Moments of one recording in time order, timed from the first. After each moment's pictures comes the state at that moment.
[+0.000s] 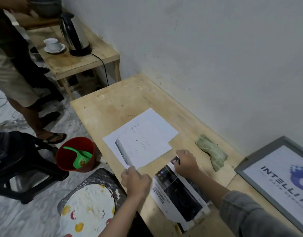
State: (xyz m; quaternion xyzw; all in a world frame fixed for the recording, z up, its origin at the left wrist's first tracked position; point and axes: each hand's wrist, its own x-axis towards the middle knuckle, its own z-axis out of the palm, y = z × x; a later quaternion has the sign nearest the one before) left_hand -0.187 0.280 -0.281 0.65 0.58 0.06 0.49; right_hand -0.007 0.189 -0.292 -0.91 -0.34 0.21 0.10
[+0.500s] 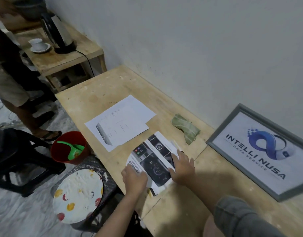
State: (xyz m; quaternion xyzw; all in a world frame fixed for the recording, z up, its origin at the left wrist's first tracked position) left_hand -0.190 0.151 -0.272 0.65 0.58 0.04 0.49; right_hand -0.039 0.041 -0.307 -0.91 -0.37 0.20 0.05
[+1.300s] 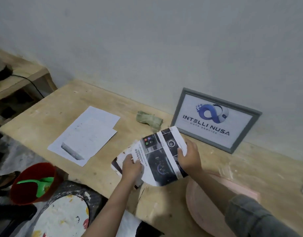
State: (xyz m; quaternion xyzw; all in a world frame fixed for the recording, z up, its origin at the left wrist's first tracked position) left_hand -0.152 0.131 -0.259 0.72 0.42 0.01 0.55; right_hand -0.064 -0.055 -0.243 -0.90 -0.07 0.03 0.43
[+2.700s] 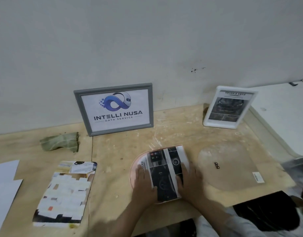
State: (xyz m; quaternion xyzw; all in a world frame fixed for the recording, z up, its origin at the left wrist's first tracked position) left_hand -0.173 -0.072 -0.316 0.93 -0.15 -0.23 0.23; right_hand -0.221 -0.258 -0.331 -0.96 0.21 0.03 0.17
